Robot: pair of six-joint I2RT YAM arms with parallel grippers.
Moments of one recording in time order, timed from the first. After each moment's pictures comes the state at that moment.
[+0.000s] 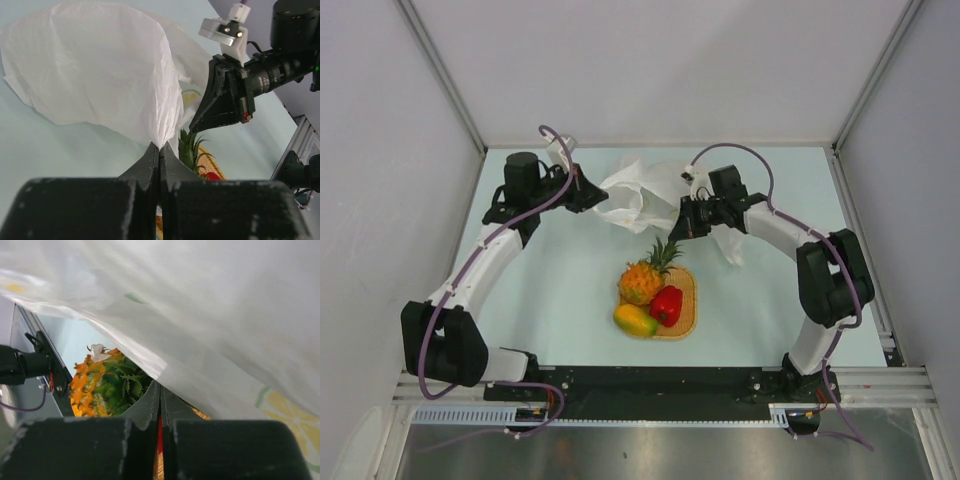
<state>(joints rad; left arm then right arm) -0.18 1.35 1.11 -0.13 0.67 -0.25 0.41 1.78 1.24 -0.29 -0.69 0.25</state>
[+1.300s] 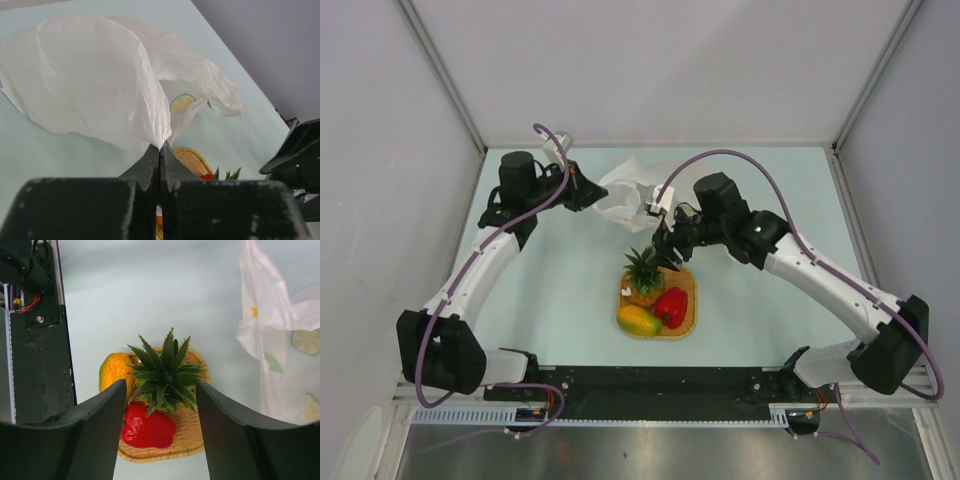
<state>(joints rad) -0.18 1.31 1.11 -0.11 0.68 -0.28 0.76 1.38 1.30 -0.49 -0.54 -0.31</state>
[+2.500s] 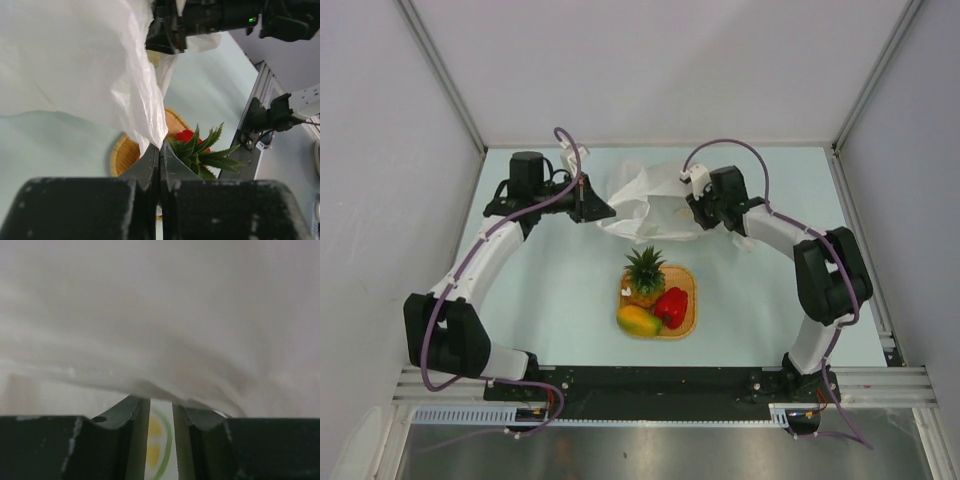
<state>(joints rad) -0.18 1.40 1.17 -0.33 0.92 -0.14 0.42 1.81 1.24 -0.14 -0.17 -0.29</state>
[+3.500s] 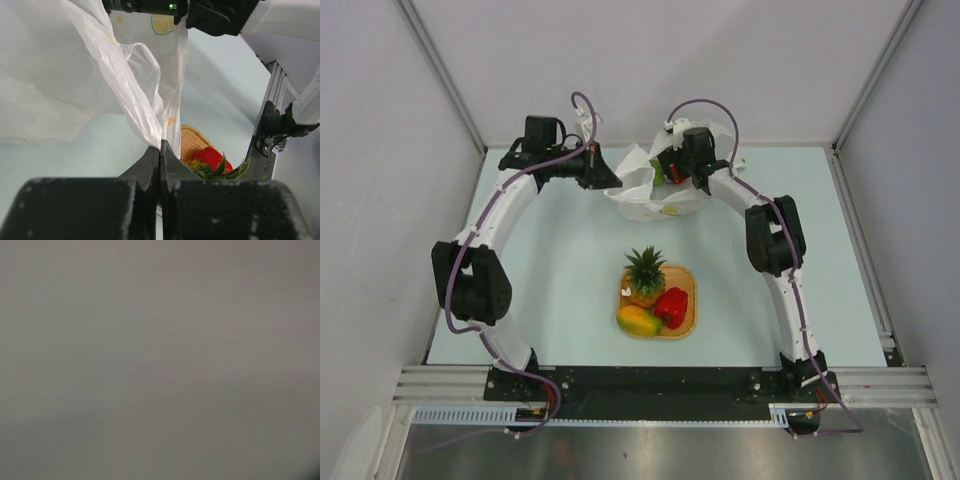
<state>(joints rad) -0.18 1.73 1.61 -0.54 0.94 0.01 0.40 2.35 1.95 -0.12 -0.01 -0.14</state>
